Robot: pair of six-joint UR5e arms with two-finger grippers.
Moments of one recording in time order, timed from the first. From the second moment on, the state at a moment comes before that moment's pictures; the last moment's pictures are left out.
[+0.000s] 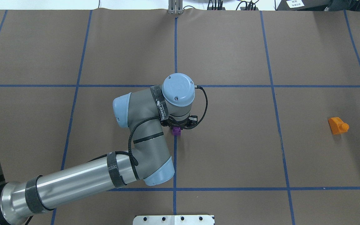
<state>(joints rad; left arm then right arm) -0.45 -2.51 -1.35 -1.60 -1.85 -1.20 1.52 -1.76 1.85 -1.53 2.31 -0.01</state>
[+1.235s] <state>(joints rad) -0.54 -2.42 -1.72 -1.29 -1.92 -1.03 1.49 -1.76 1.87 -1.42 2.33 0.07</state>
